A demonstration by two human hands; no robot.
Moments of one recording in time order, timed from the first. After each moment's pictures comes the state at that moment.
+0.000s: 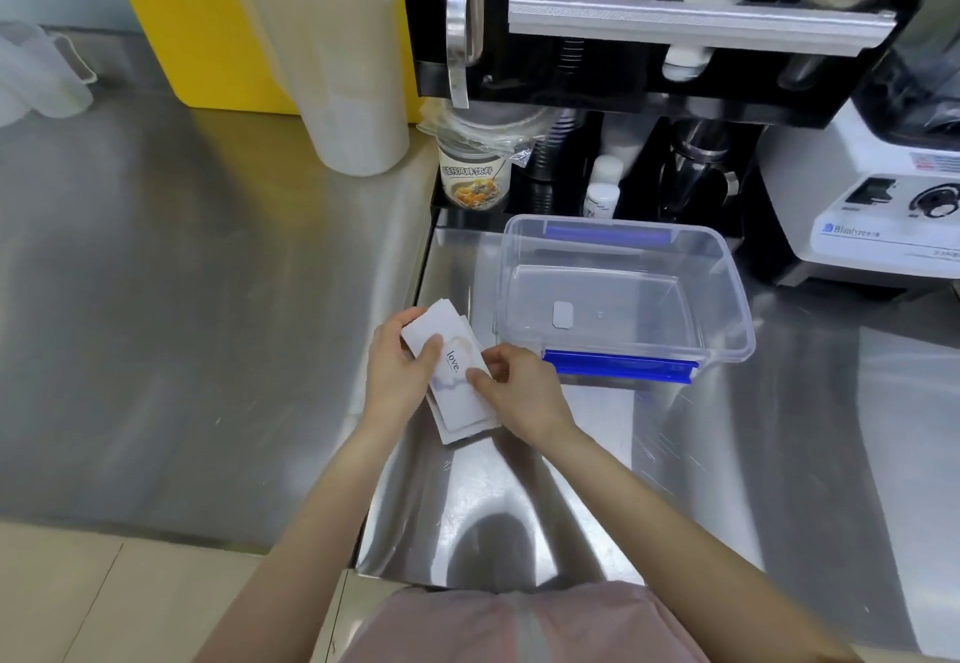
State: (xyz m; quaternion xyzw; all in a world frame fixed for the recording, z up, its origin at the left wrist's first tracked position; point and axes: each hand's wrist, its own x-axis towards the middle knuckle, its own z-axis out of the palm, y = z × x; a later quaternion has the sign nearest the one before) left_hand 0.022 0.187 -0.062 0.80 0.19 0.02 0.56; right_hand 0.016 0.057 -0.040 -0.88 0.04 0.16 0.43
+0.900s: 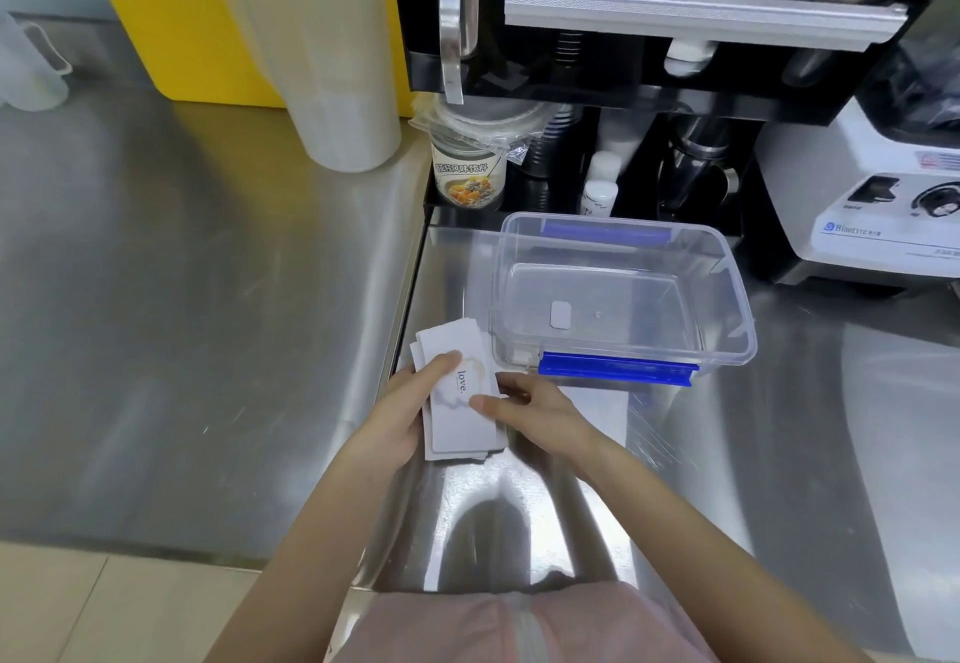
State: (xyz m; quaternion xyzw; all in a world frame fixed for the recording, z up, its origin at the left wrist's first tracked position) left_hand 0.013 0.182 -0.060 0.53 0.26 -0.23 0.77; right_hand 0.014 0.031 -0.063 -0.74 0.08 0.32 0.59
